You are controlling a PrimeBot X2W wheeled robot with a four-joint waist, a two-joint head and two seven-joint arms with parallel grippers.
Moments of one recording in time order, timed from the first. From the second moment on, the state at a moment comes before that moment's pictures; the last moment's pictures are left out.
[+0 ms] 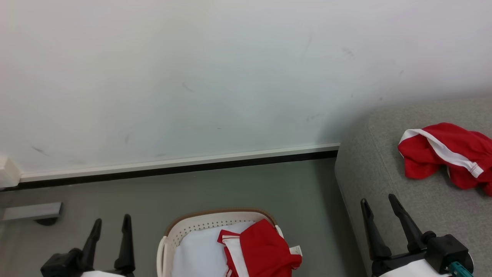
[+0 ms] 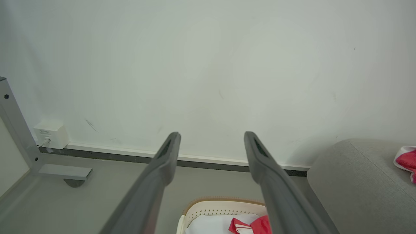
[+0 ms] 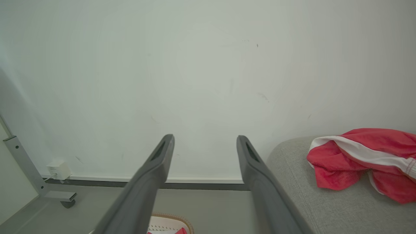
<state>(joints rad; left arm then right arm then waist) -0.05 0.08 0.11 0.28 -0.21 -0.13 -0.26 -0.11 -0.07 0.18 0.24 0.30 0.13 -0.26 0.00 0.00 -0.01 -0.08</state>
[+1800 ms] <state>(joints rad) -0.48 0.51 -0.45 0.50 -0.51 -0.13 -0.25 -0.24 -0.05 0.08 -0.07 0.34 0.13 -0.26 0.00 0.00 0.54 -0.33</state>
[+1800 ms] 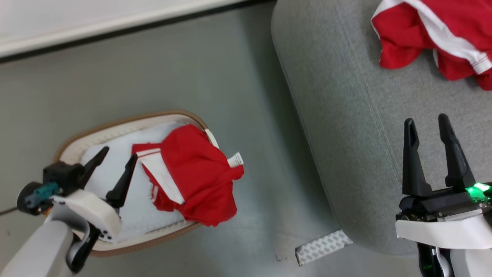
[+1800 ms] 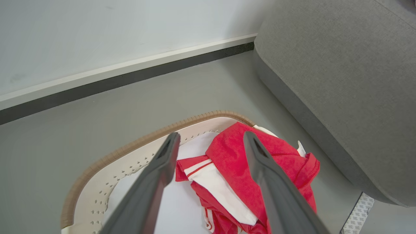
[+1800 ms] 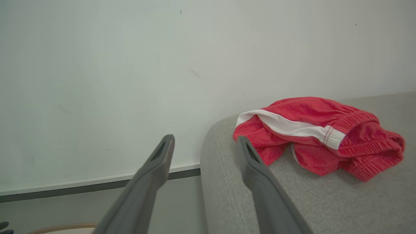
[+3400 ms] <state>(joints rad) -0.99 0.64 -1.23 0.86 -0.79 -0.13 0.03 -0.29 -0.05 0.15 -0.28 0.47 0.13 -0.26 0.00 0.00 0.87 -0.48</state>
